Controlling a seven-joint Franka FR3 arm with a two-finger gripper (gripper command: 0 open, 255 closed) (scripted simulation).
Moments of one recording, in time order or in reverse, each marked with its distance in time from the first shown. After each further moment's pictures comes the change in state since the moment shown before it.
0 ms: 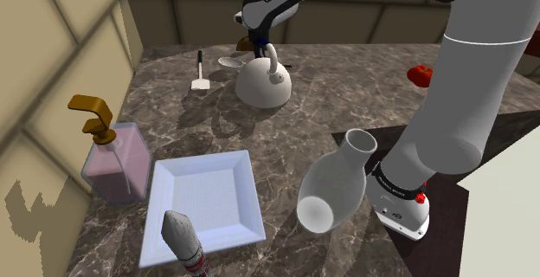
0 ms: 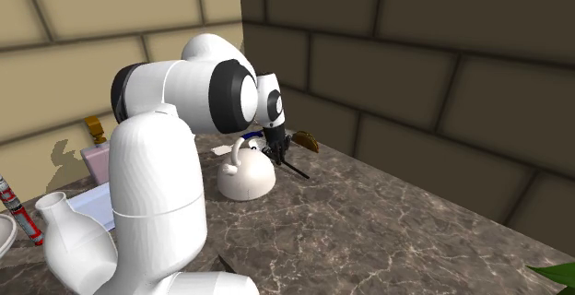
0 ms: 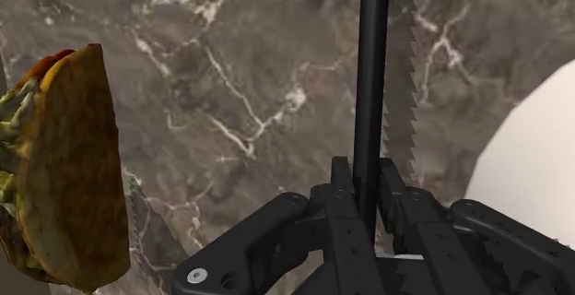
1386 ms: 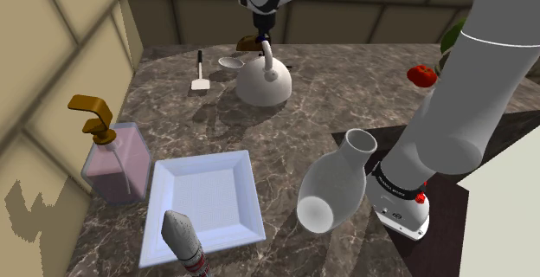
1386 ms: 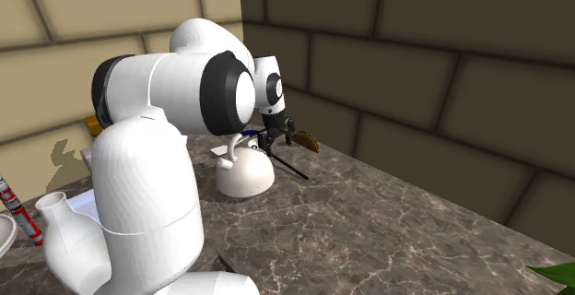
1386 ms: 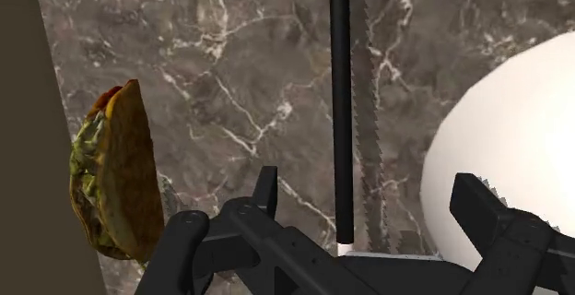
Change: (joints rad) arm 0.007 -0.115 -0.009 0.001 -0.013 -0.129 0.058
